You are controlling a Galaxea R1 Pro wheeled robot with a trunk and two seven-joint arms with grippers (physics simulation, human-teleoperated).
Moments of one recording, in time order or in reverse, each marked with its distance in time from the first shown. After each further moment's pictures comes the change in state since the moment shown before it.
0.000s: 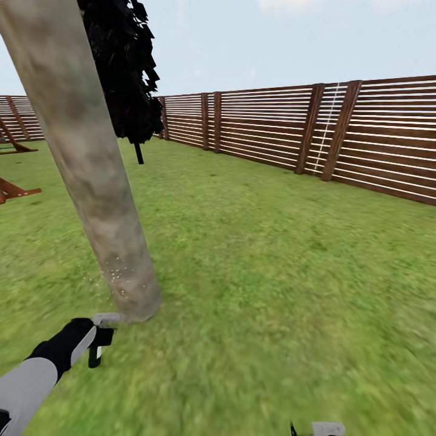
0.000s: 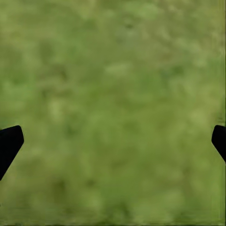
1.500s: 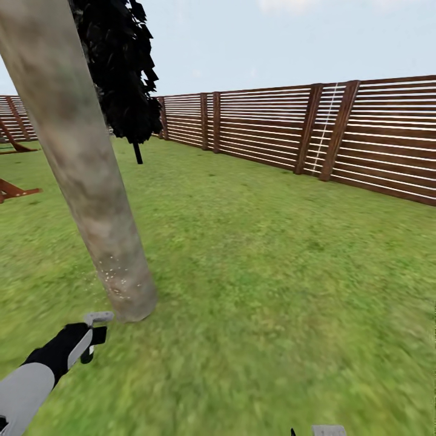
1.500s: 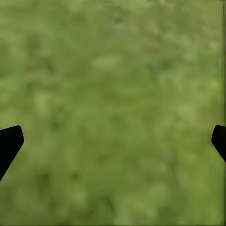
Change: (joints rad) left arm 0.024 0.001 0.069 0.001 0.014 -0.118 0.104; right arm 0.010 0.001 0.001 0.000 -0.001 0.000 0.001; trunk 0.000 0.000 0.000
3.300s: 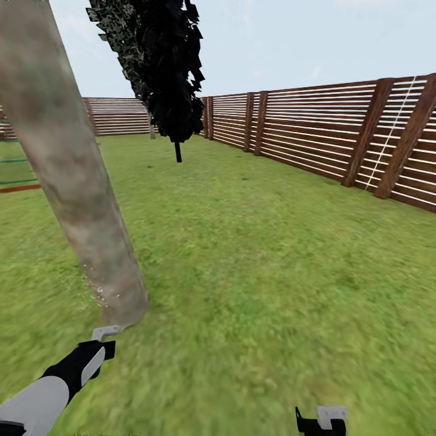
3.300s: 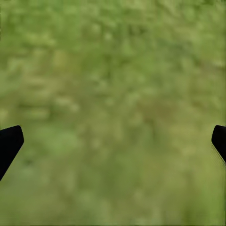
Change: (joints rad) left arm 0.040 -0.084 0.022 0.096 0.005 -0.135 0.084; right arm -0.001 -0.029 0.005 -0.106 0.010 -0.007 0.005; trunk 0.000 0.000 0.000
